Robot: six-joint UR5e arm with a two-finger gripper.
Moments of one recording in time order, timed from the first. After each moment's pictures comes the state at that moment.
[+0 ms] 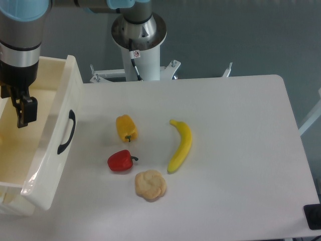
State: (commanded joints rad) arm 2.01 -1.75 -1.39 -1.31 1.19 0.88
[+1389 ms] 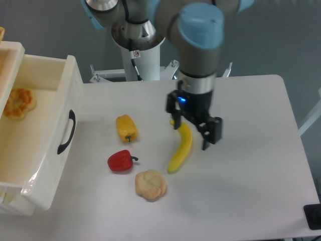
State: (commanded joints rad) arm 2.61 -1.91 -1.44 -1.19 1.51 1.48
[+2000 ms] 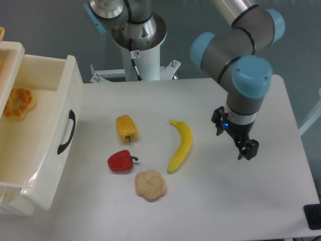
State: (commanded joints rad) arm 2.67 -2.06 -1.43 -1.18 1.57 1.66
